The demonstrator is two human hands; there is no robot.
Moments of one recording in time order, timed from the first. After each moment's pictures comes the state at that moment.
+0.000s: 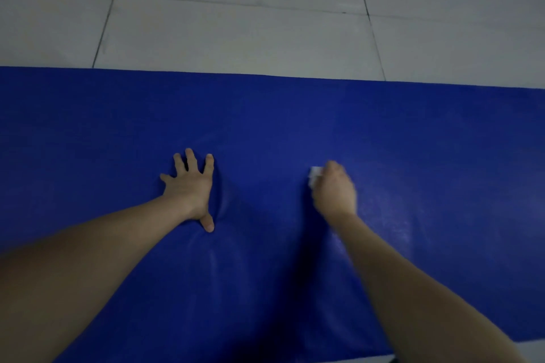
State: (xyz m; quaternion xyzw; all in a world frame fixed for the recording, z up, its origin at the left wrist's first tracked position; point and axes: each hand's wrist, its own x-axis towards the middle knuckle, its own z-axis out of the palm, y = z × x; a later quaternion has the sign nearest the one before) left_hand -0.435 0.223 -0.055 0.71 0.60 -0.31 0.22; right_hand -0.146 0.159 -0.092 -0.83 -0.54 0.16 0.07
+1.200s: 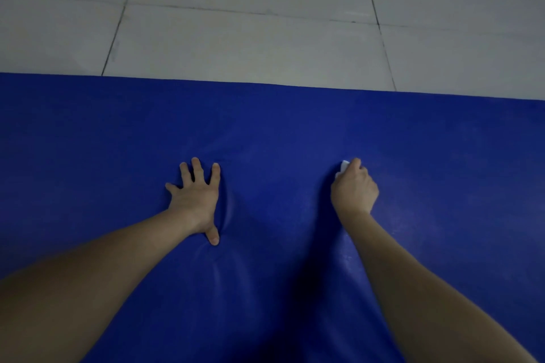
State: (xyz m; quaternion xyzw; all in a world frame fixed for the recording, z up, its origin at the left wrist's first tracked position) left_hand -0.435 0.225 -0.057 0.71 0.59 -0.32 0.22; right_hand -0.128 0.193 -0.099 -0.88 -0.47 0.06 0.02
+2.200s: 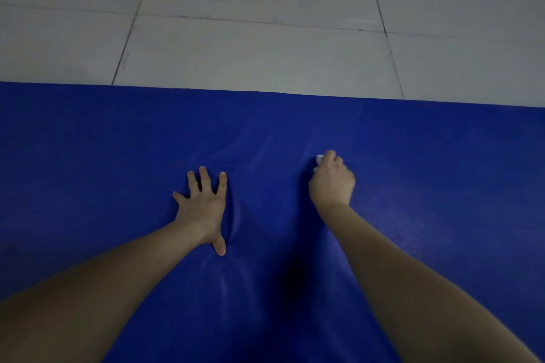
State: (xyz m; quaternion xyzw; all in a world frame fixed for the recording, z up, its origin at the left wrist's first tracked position) left_hand -0.437 0.224 -0.058 0.71 0.59 -0.32 0.22; right_hand -0.178 0.233 -0.094 -0.83 -0.56 0.04 0.00
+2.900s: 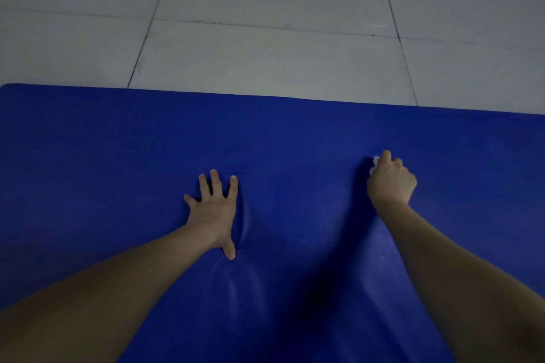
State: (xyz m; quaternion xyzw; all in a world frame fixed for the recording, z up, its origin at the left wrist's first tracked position) left_hand -0.439 0.224 -0.064 0.71 0.59 -0.31 0.23; right_hand -0.079 0.241 -0.097 -0.86 -0.51 0.01 -0.03
